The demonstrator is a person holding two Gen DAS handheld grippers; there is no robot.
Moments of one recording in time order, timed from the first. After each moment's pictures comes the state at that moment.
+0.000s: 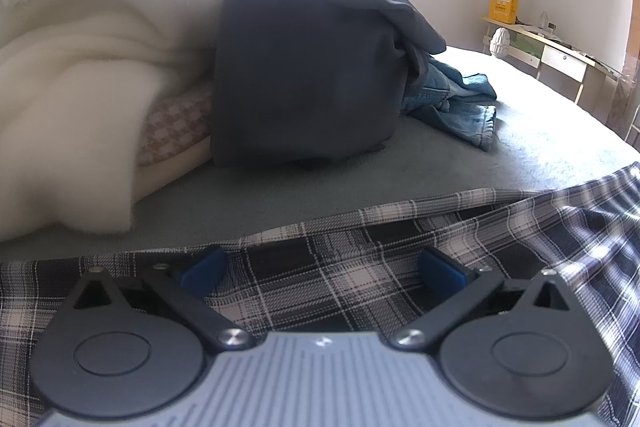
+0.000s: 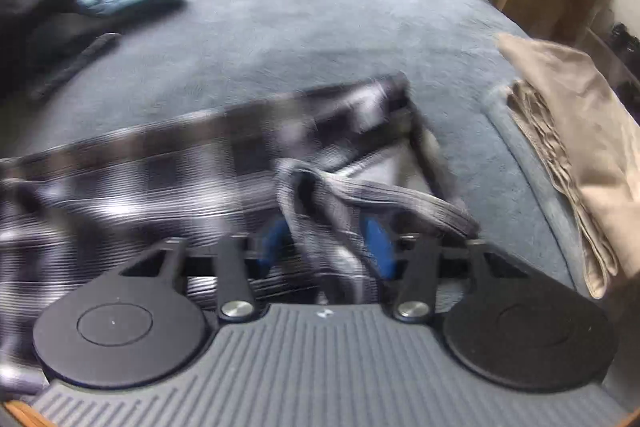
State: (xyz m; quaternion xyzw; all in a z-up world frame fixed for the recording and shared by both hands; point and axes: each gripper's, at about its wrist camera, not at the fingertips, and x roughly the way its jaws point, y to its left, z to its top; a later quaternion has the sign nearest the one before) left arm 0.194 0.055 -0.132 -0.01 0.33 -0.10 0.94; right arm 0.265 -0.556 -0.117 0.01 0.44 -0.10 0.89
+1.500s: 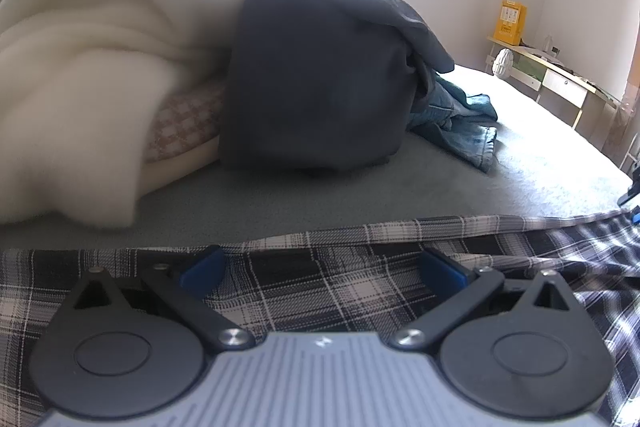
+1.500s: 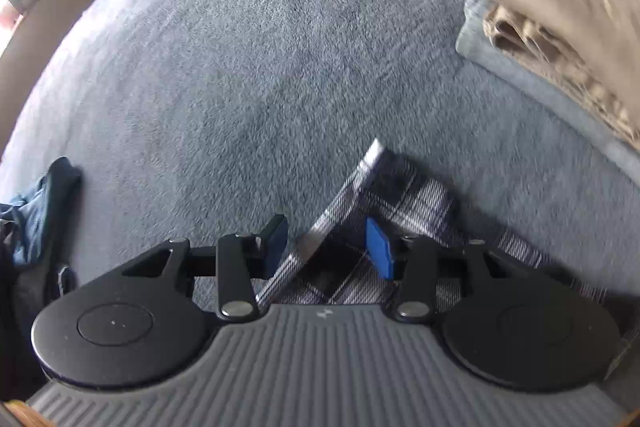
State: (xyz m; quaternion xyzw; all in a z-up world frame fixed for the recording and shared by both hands) left arm 0.192 0.066 -0.129 -0.05 0.32 -0.09 0.94; right arm 0.374 -0.608 -0.125 0.31 0.48 -0.22 0.79
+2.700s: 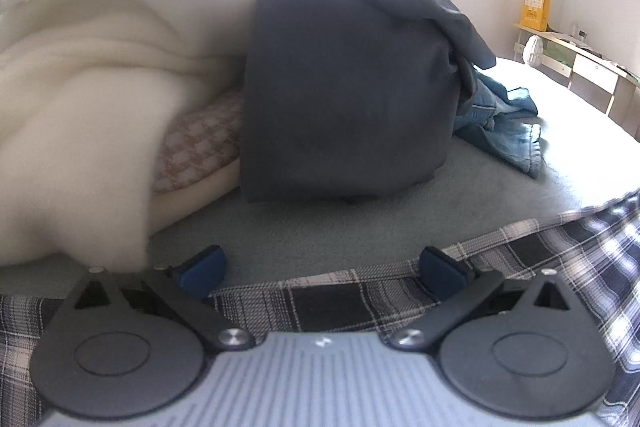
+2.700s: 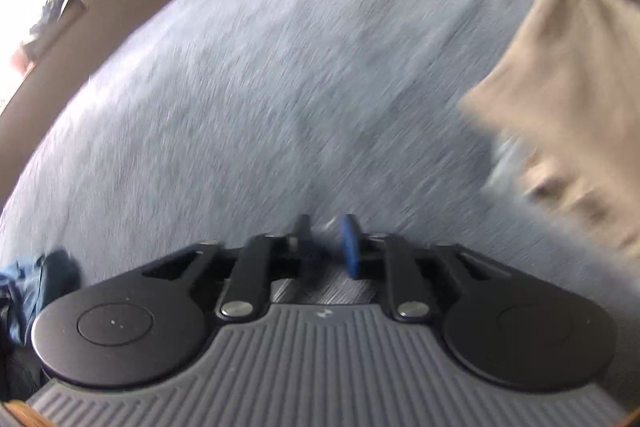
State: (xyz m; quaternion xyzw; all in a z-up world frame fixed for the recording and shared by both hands) left arm 0.220 0.060 -0.129 -0.01 0.33 -0.05 0.94; right arm 0.399 -0.645 -0.106 0.28 0.37 -0.25 0.85
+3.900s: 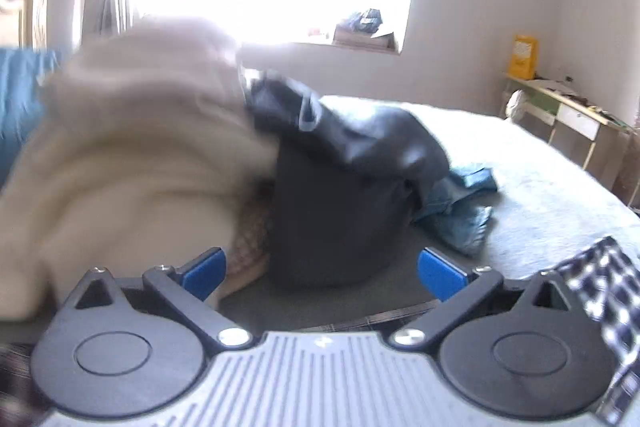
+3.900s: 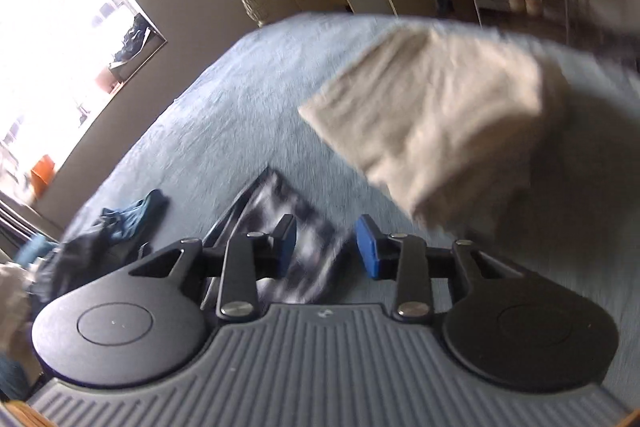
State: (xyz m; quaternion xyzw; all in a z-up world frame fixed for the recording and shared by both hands) left arm 0.153 0.073 -0.007 -0.02 0.27 -0.06 0.96; right arm 0.108 -0.702 -0.021 0.34 0.32 -0.14 0.87
